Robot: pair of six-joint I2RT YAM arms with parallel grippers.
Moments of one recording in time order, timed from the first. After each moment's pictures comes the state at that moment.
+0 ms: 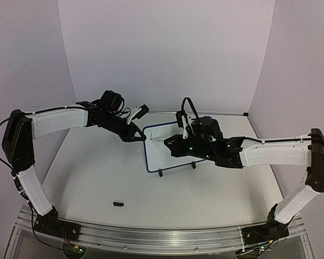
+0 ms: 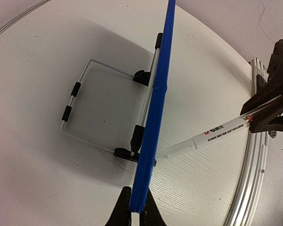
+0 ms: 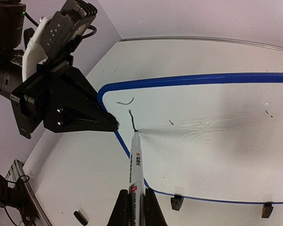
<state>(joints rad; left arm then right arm) -0.61 1.74 1.38 -0.45 0.56 0.14 0.95 1.58 1.04 0.13 0.12 0.52</state>
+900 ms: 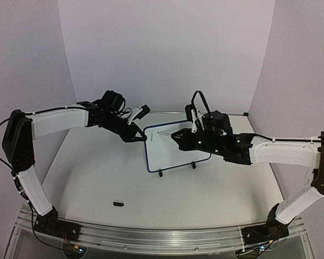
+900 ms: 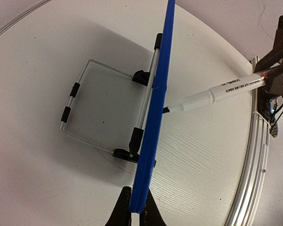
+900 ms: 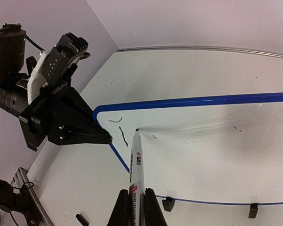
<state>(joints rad) -0.62 1.74 1.39 -0.45 0.55 0.14 0.90 1.49 1.02 0.10 0.09 0.52</state>
